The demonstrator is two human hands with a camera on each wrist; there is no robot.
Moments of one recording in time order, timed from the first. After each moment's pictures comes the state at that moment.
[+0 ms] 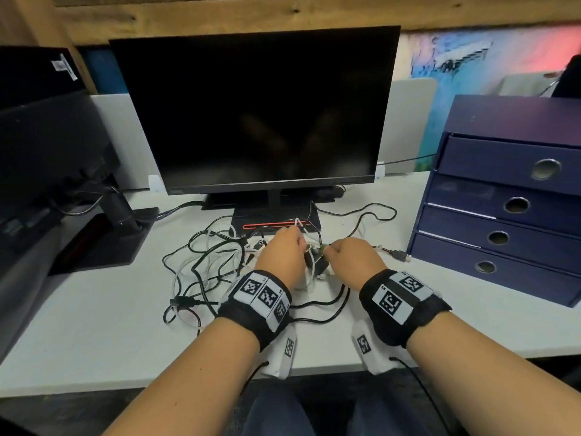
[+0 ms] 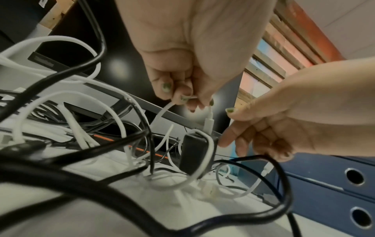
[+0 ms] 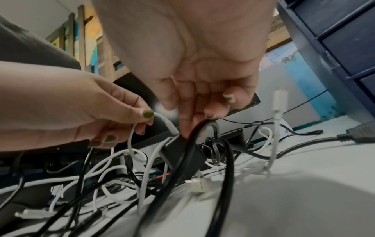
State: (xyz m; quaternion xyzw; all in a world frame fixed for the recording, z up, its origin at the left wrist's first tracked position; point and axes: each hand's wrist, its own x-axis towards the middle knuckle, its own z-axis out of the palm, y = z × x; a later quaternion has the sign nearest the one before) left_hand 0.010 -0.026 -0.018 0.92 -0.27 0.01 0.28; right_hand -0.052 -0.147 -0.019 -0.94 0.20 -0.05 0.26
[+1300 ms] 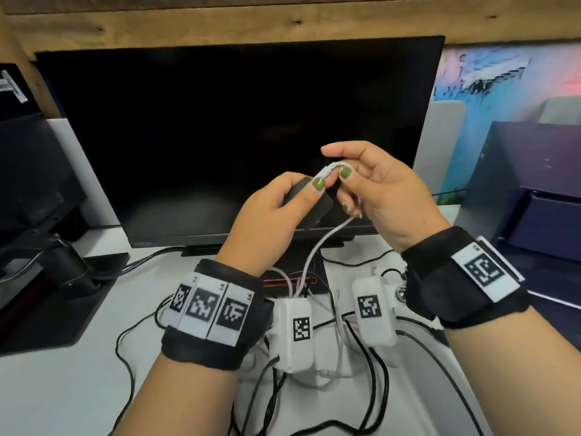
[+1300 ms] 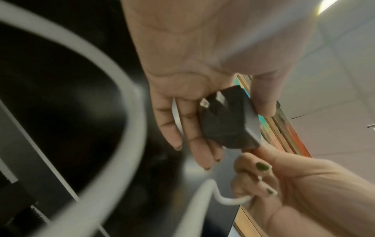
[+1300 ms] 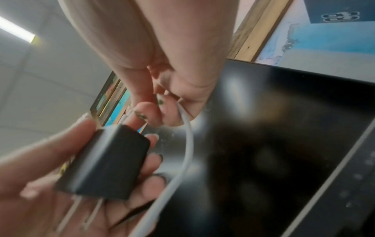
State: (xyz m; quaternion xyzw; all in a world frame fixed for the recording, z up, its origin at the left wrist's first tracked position) left_hand 0.105 -0.059 0.082 0.72 -0.37 0.02 0.59; right_hand 0.053 -0.221 0.090 -0.73 -0.14 -0.26 0.61
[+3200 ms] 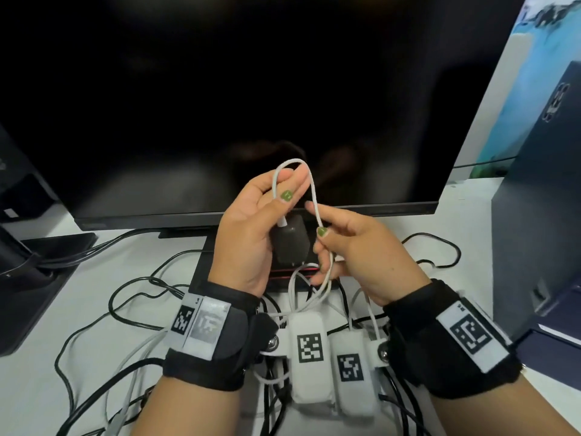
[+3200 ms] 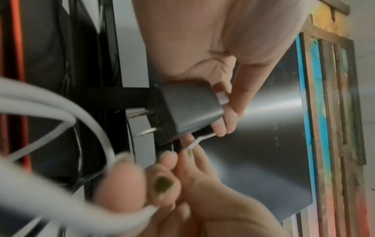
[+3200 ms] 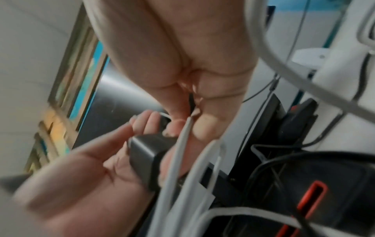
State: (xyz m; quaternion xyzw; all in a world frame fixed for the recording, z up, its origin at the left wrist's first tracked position) left_hand 0.160 -0.082 -0.003 0.48 -0.26 -0.10 0.83; right_hand 0.103 -0.210 -0.018 -0.70 0.07 -0.09 0.70
